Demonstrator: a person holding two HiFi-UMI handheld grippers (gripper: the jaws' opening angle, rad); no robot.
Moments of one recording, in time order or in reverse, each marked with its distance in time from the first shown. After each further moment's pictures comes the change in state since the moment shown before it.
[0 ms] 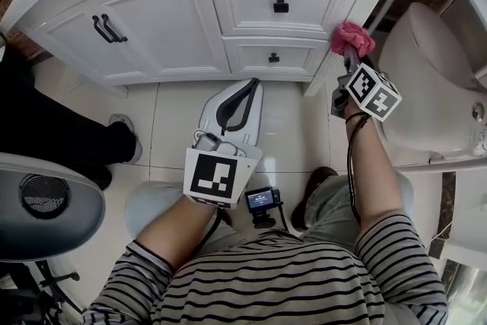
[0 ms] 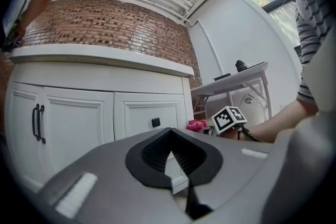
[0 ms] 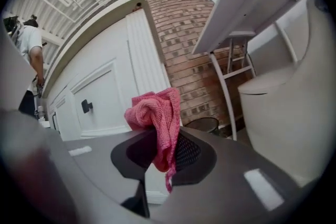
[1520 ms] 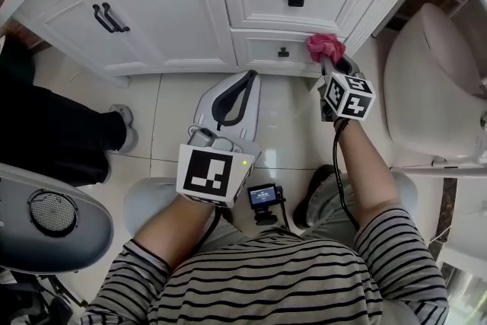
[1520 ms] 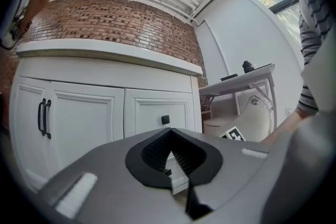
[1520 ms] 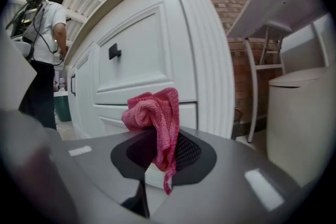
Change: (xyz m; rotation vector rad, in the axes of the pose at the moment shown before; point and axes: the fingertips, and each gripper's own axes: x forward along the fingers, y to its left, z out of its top) left arm -0.001 0.027 -0.008 -0.052 0.030 0.039; right arm 0.039 0.048 -0.096 -0.242 0.149 0.158
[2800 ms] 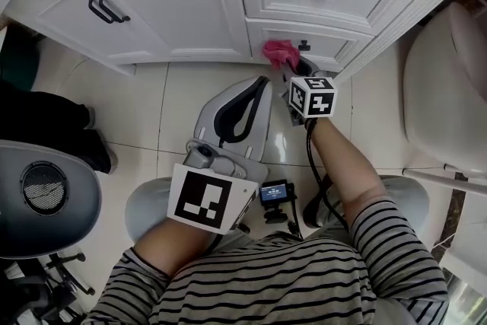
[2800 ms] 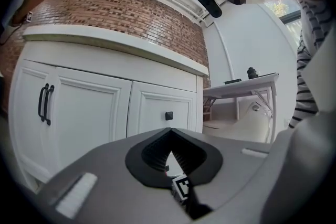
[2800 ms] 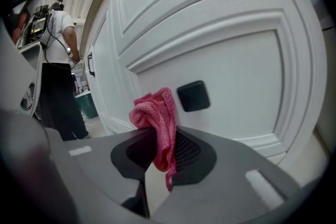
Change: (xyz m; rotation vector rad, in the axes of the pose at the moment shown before) left arm 0.000 0.017 -0.010 -0.087 0.012 -0.011; right arm 0.086 0.128 -0.116 0.066 0.164 0.263
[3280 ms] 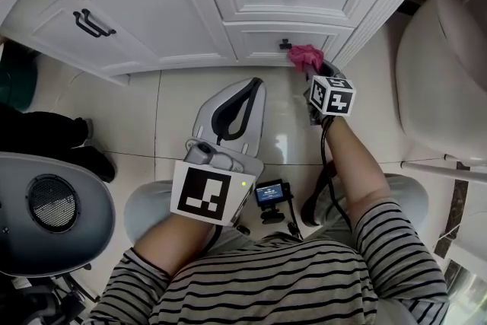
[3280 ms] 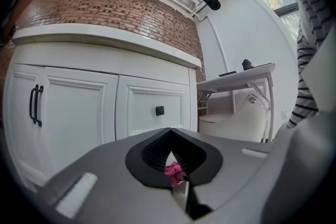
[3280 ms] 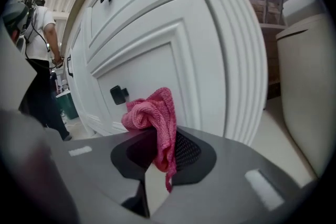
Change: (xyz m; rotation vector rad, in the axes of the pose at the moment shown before) left arm 0.016 -0.027 -0.019 0.043 0.058 -0.033; right arm -0.056 -0.106 -0.009 0.060 0.007 -0.196
